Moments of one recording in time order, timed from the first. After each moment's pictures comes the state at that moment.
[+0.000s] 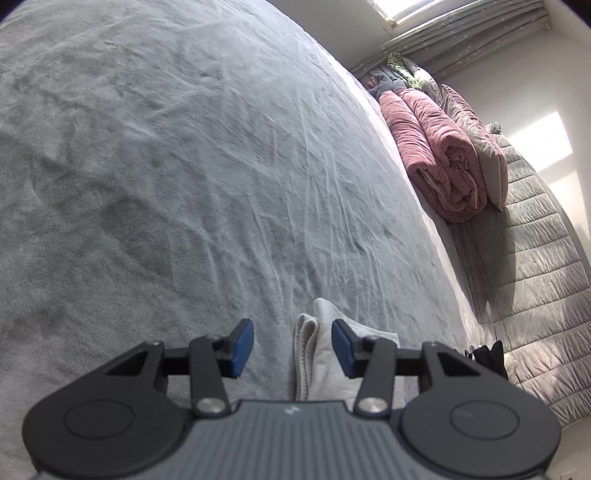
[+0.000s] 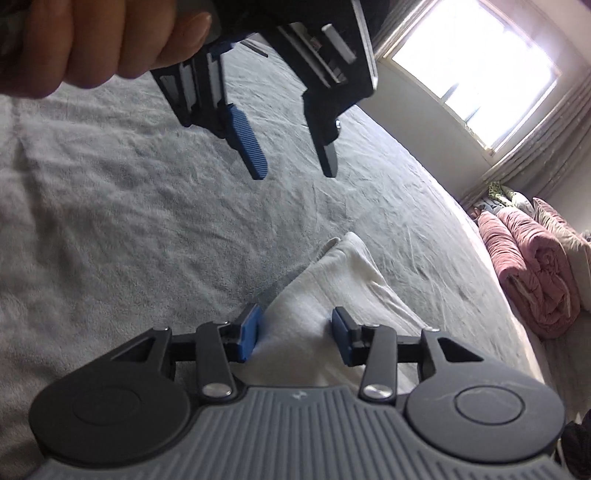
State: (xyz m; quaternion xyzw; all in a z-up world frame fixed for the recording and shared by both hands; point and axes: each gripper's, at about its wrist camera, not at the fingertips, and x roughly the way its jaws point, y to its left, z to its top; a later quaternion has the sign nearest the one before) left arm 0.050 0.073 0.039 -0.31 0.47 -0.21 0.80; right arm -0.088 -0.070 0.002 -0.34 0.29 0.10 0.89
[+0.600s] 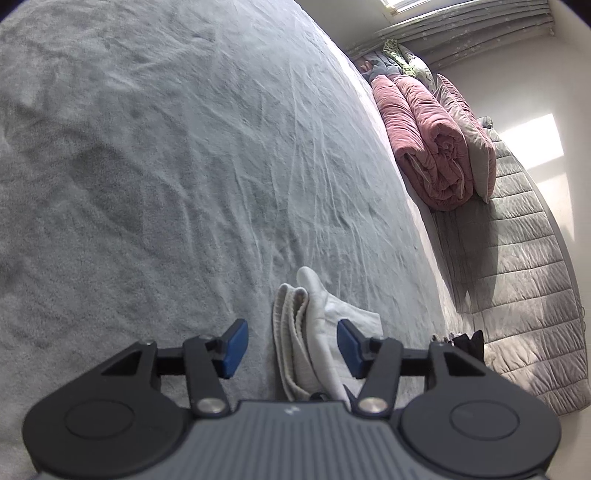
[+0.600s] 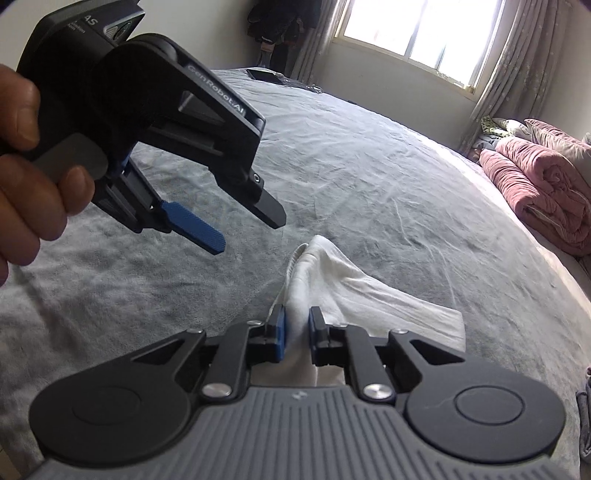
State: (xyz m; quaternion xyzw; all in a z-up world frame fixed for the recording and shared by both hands) left arm 0.048 0.059 0.019 -0.35 0.49 -0.24 0.76; right arm -0.069 -0.114 0.033 -0.16 0.31 0.09 0.93
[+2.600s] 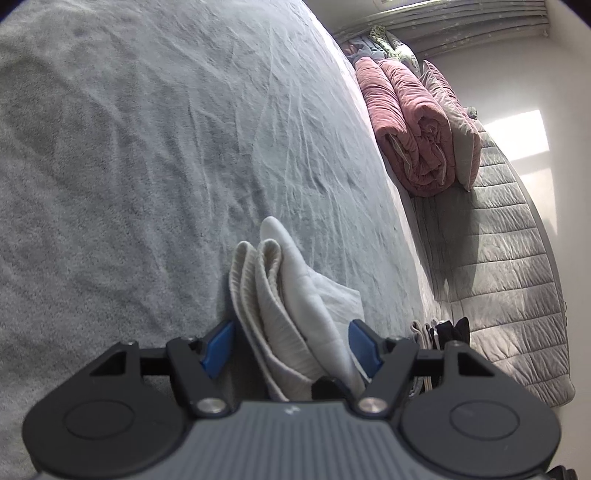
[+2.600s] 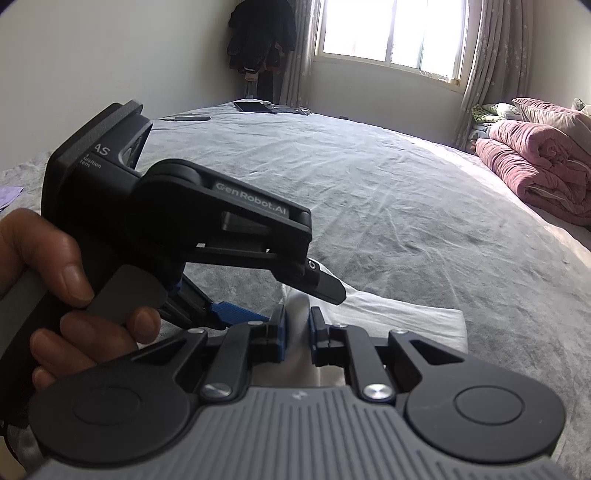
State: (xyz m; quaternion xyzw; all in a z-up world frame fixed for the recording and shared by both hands) left arm 0.045 0.010 -0.013 -0.37 0.49 -0.27 0.74; right arm -0.076 -0.139 0.051 -0.08 0.28 0.11 0.95
